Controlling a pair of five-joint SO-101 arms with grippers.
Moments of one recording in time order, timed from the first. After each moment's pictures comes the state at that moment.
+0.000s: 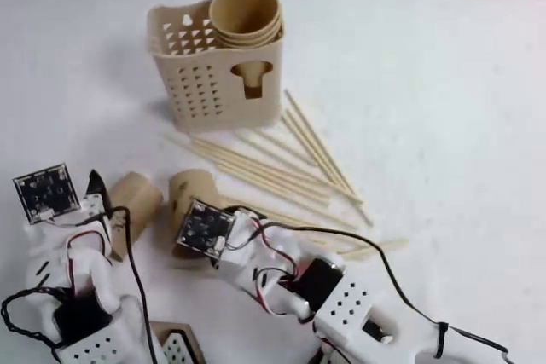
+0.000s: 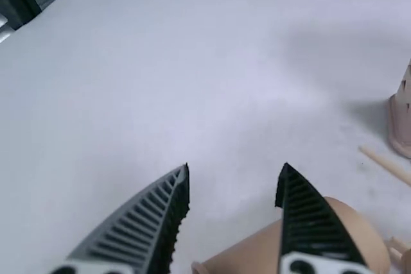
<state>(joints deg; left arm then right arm) -33.6 -104.0 87.8 52.3 -8.9 -55.8 -54.4 71.4 34.5 21.0</state>
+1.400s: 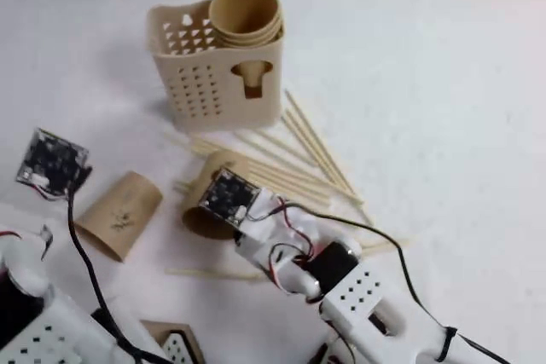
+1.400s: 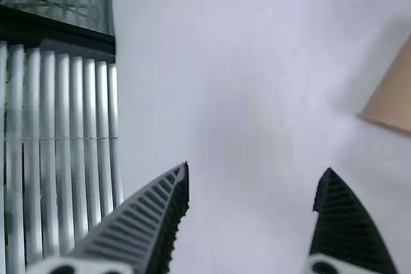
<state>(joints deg) -52.3 -66.1 37.5 81.9 -69.9 -45.7 -54.4 68.2 42.5 21.0</state>
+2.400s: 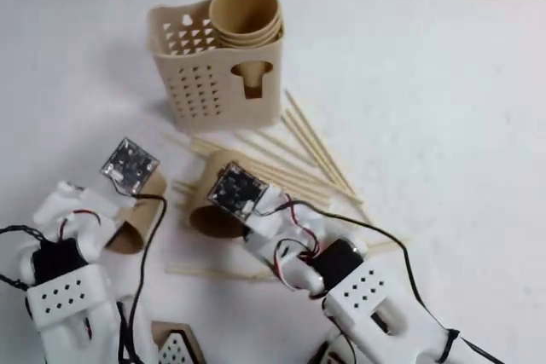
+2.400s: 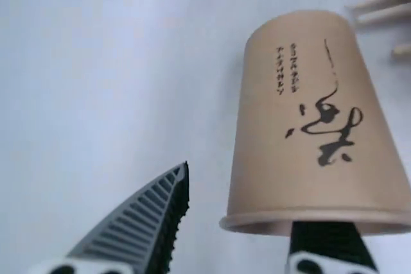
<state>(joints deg) -28.3 -65.1 71.6 56.7 -57.3 -42.2 -54.9 68.2 44.6 21.0</state>
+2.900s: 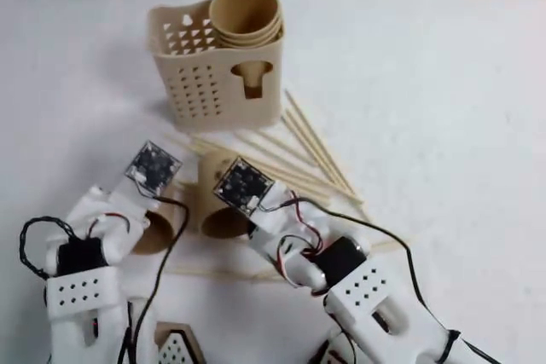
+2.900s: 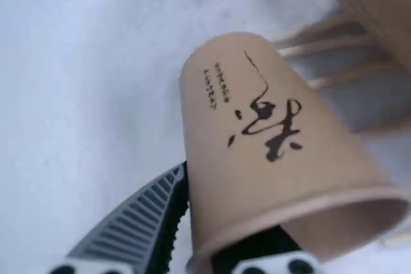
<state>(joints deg) -18.4 -65.3 76.7 56.6 -45.7 -41.0 -54.9 68.2 45.6 21.0</state>
